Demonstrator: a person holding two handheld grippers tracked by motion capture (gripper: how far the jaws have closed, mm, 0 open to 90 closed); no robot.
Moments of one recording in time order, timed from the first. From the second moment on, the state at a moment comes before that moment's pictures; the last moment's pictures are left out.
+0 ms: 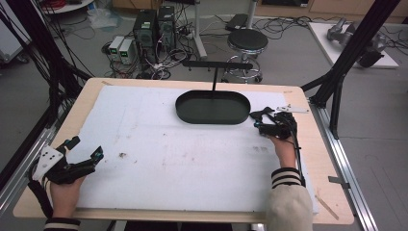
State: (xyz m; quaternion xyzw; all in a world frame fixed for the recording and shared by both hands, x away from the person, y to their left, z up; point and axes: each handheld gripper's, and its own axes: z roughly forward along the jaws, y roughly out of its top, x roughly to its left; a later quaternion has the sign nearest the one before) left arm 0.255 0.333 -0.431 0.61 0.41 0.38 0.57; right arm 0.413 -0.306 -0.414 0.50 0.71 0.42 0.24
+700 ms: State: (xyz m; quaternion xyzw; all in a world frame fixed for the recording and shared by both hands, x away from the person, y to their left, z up) left arm 0.253 0.336 -0.433 0.61 0.42 0.38 0.56; right arm 0.434 -0.297 -0.450 0.55 0.72 0.36 0.22
